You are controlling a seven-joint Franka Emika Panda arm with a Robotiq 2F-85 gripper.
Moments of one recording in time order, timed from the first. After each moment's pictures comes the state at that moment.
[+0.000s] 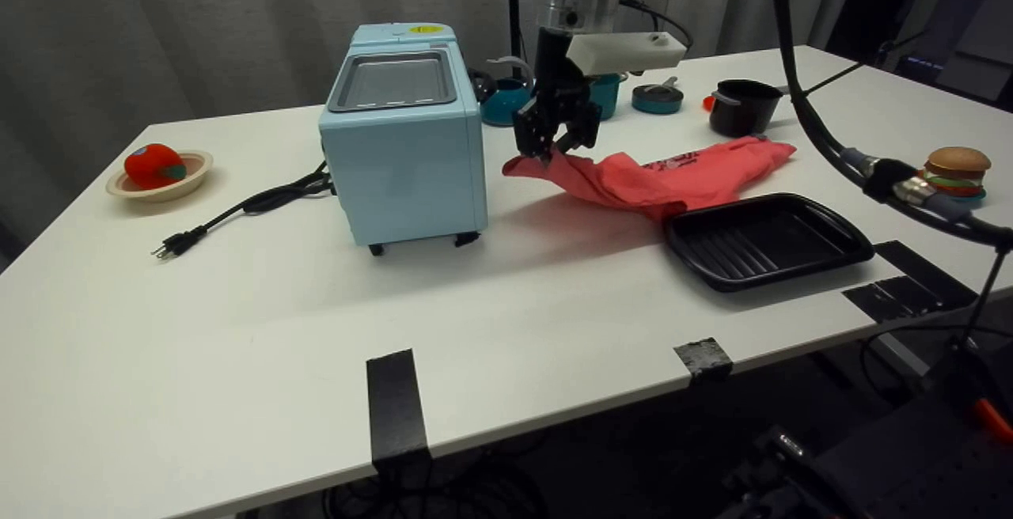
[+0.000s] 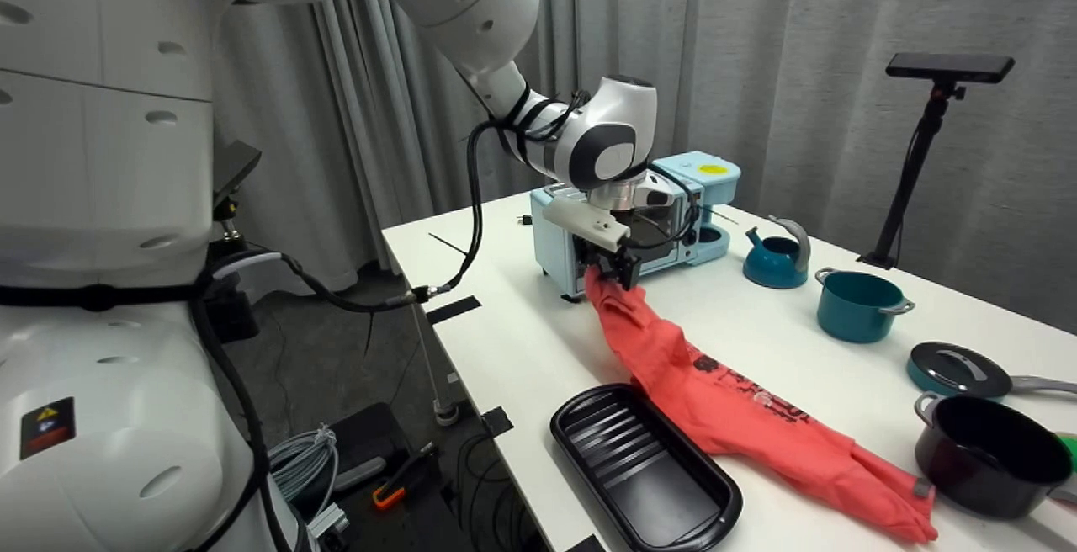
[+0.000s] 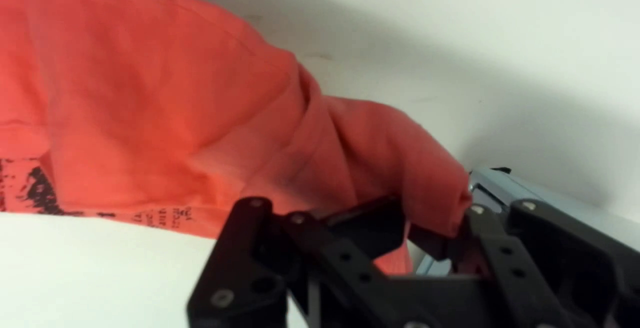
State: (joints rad) arm 0.09 0.35 0.13 -2.06 0.15 2.44 -0.09
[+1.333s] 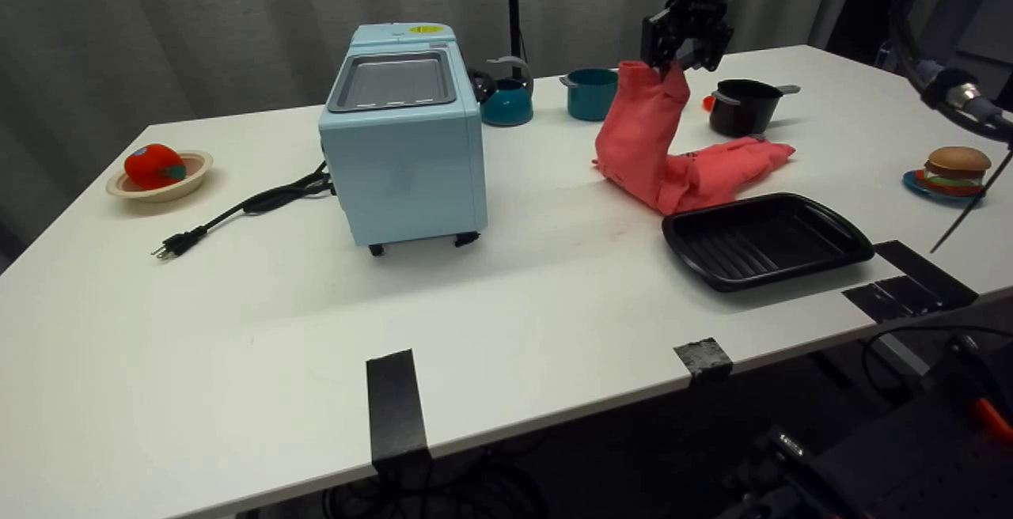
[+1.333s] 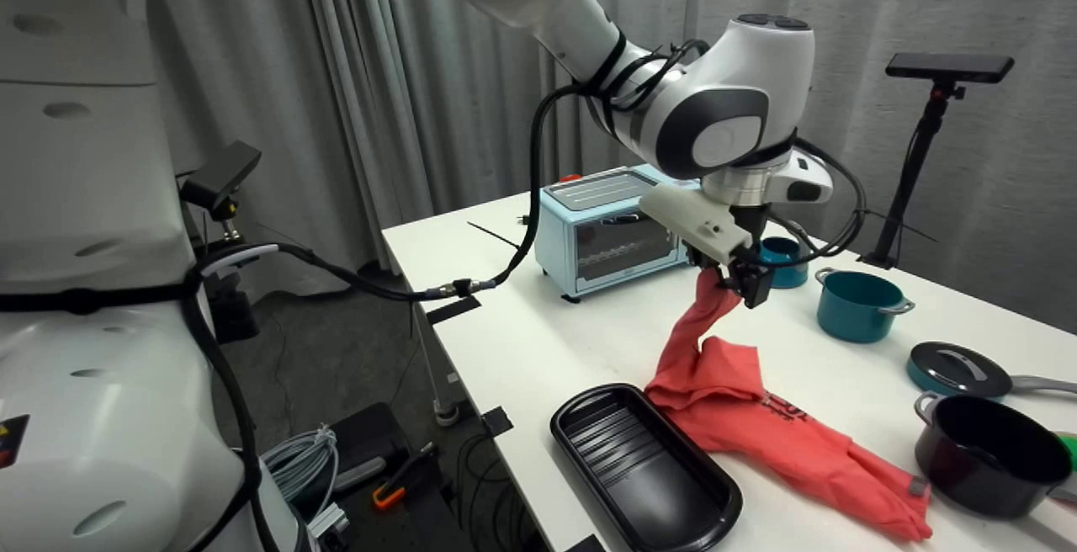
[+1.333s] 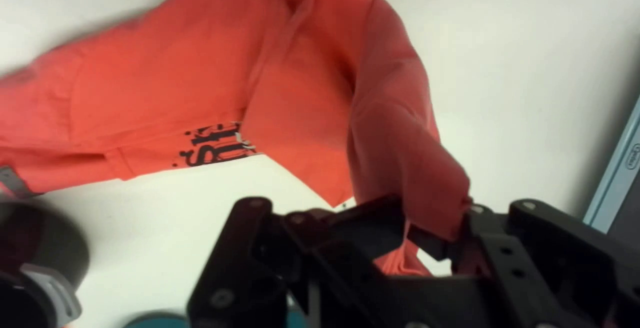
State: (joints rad) arm -0.09 0.22 -0.03 -2.08 0.22 2.44 -0.14
